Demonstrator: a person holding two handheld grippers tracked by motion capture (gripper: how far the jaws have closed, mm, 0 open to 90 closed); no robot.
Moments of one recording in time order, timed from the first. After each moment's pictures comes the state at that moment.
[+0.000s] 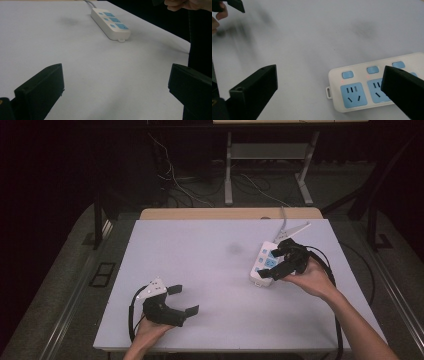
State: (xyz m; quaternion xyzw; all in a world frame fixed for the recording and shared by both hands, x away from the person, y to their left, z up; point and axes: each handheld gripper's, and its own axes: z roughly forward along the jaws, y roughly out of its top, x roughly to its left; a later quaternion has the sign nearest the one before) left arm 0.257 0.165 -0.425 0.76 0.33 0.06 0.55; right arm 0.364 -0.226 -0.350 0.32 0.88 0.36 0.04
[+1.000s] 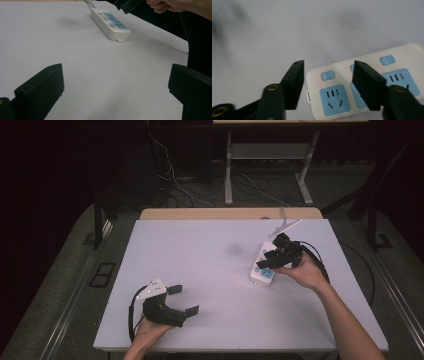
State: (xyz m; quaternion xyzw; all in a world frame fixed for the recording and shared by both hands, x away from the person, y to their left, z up) left arm 0.256 0.165 -0.425 0.76 0.33 0.06 0.56; right arm 0.400 -0.225 -0.374 0.35 0.88 0.33 0.02
